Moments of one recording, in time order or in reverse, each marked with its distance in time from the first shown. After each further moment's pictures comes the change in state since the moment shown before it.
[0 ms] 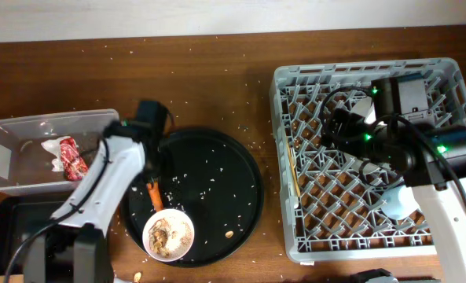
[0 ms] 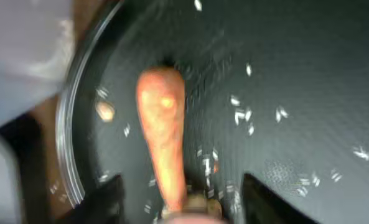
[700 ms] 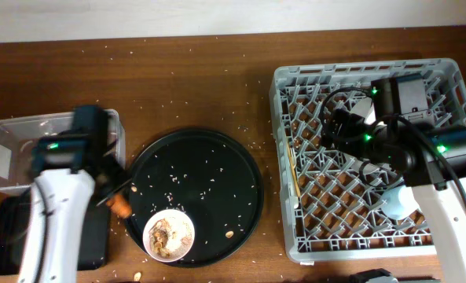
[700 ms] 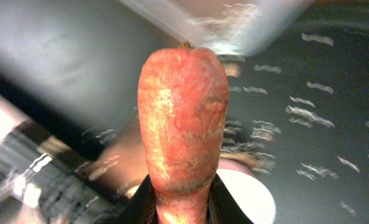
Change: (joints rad) left arm 0.261 -0.291 0.118 -0.404 -0.061 -0.264; right arm 0.000 0.001 0.000 -0.007 0.000 0.000
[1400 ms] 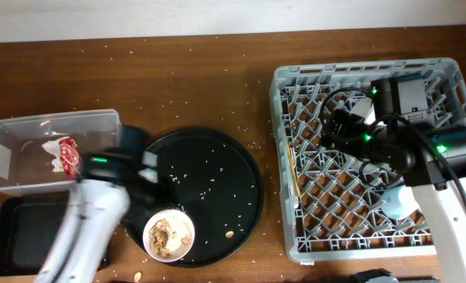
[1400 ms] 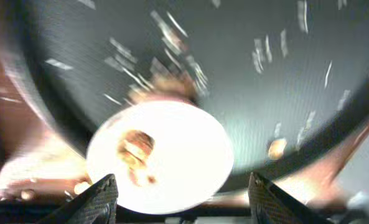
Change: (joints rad) left arm -0.249 -0.027 -0.227 0.175 0.318 0.265; right arm 0.000 0.001 0.000 -0.002 0.000 0.000
